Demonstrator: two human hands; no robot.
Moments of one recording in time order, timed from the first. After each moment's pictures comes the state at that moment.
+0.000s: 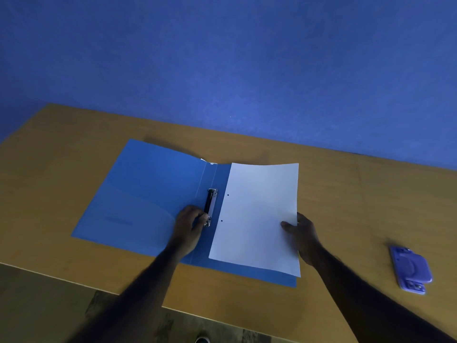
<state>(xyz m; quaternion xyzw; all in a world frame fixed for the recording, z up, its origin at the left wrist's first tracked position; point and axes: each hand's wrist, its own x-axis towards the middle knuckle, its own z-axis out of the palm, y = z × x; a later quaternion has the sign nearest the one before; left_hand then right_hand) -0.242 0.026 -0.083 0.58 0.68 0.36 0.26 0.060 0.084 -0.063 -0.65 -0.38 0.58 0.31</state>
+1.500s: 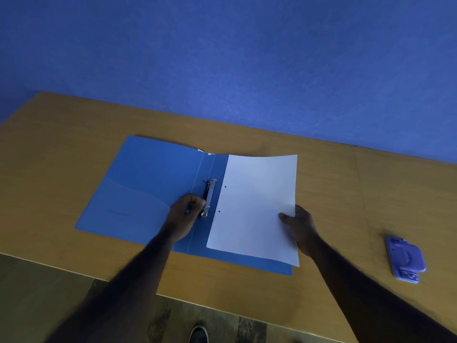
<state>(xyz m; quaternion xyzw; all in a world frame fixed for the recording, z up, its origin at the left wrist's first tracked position) -0.244 0.024 -0.064 0.51 0.70 0.36 0.36 0.059 0.079 -0.053 -0.66 -0.39 0.57 0.30</state>
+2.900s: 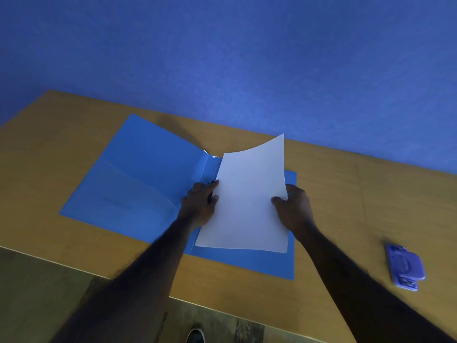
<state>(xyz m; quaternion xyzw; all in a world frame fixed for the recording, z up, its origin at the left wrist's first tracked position) -0.227 0.062 -0.047 0.58 0.75 0.15 0.27 0.011 0.088 0.025 -0.68 -0.56 0.40 0.25</state>
